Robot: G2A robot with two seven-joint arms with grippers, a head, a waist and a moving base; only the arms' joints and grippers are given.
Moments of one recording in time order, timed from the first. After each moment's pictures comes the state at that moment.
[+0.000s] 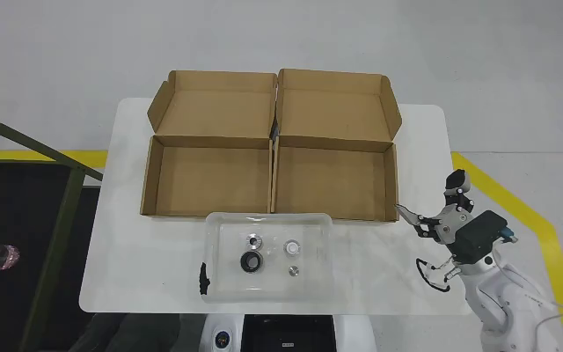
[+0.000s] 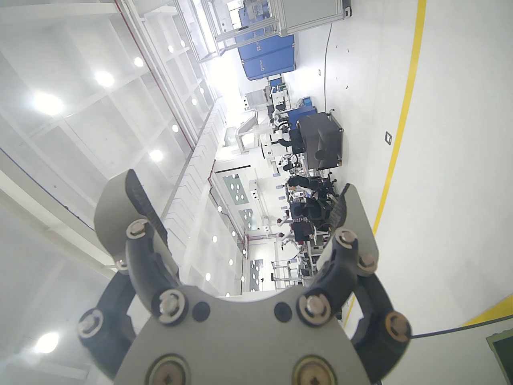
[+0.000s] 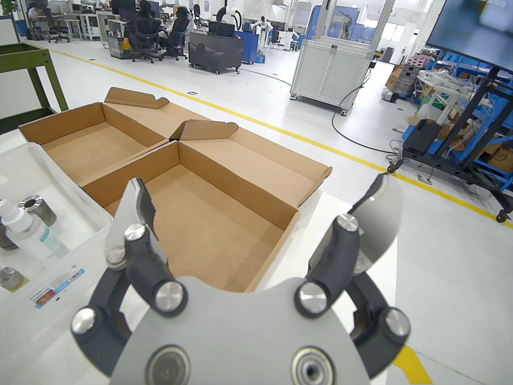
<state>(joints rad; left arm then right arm) -0.29 -0.19 -0.48 -1.38 1.96 -0.31 0.15 -1.76 -1.20 1.79 -1.98 -1.37 -0.59 -0.33</state>
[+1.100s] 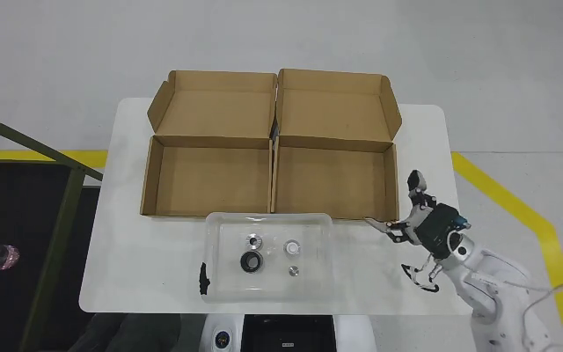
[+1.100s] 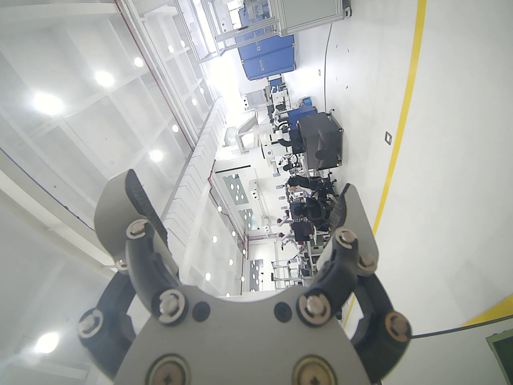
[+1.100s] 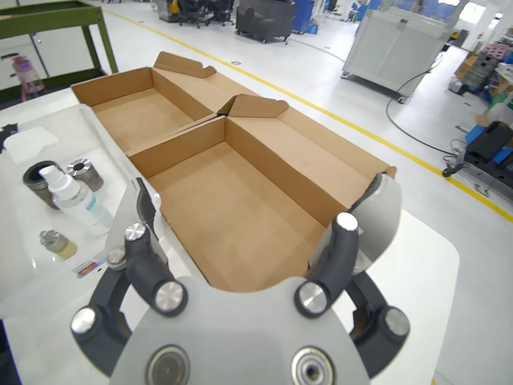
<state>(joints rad) -0.29 -0.19 -0.48 -1.38 1.96 -0.31 0.15 -1.67 -1.18 1.69 -2.01 -1.39 -0.78 -0.09</state>
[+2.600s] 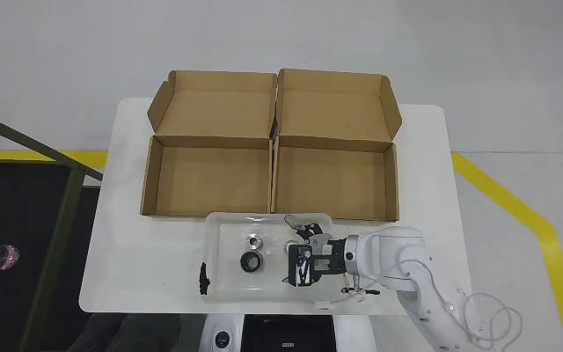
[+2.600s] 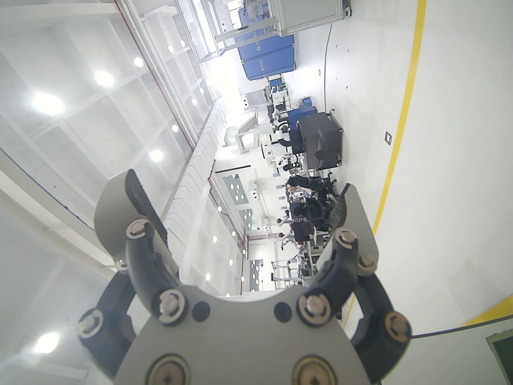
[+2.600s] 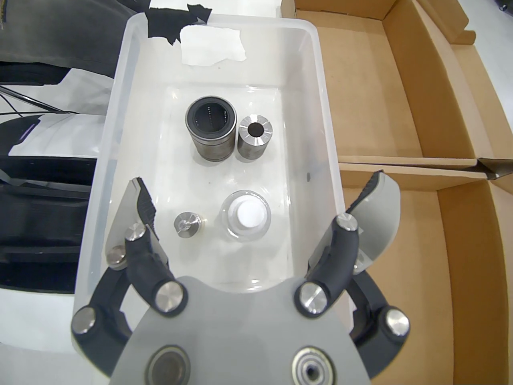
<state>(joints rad) -0.29 -0.19 -0.48 -1.38 1.96 -0.31 0.15 -1.32 -1.16 1.09 -1.98 -1.36 -0.99 0.51</state>
